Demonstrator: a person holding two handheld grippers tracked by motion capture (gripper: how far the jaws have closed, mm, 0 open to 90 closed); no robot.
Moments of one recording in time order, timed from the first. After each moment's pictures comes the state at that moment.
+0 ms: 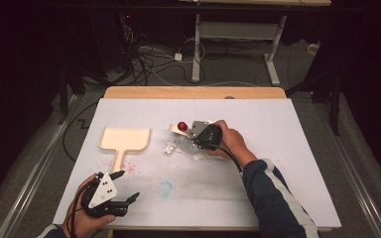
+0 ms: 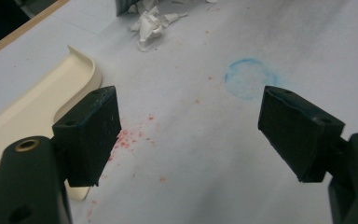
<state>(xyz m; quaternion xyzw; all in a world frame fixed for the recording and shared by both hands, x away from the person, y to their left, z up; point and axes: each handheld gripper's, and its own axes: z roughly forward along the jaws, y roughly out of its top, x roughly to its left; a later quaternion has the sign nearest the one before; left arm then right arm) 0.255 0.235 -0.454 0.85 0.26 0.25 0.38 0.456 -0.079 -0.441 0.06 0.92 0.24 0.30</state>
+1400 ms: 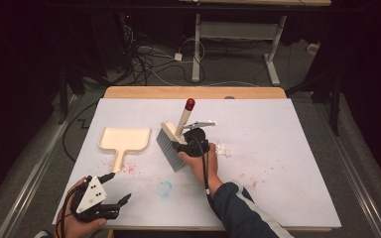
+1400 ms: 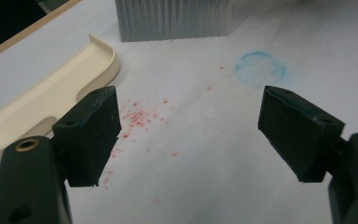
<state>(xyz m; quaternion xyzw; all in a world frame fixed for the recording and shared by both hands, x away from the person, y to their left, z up) 0.242 0.253 -0.453 0.84 0.29 0.26 0.38 0.427 -0.041 -0.454 0.45 0.79 0.42 0.09</state>
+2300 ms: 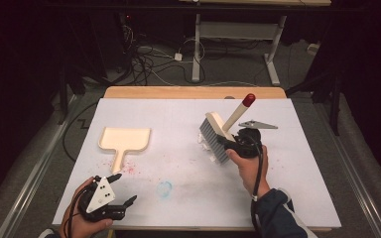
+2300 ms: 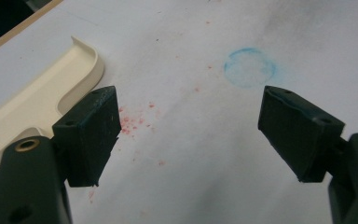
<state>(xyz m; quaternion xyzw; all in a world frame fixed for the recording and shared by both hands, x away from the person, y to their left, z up) 0.246 0.239 -0.455 0.85 0.27 0.25 0.37 0.394 -0.170 -0.408 0.48 0.73 0.46 0.14</state>
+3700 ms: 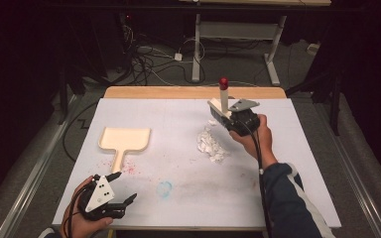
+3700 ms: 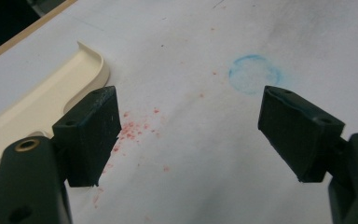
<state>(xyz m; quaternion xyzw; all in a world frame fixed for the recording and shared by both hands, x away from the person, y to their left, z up) 0.249 0.240 -0.454 0.85 0.27 0.26 0.38 0.469 -0.165 -0.396 0.33 0.83 0.33 0.31</state>
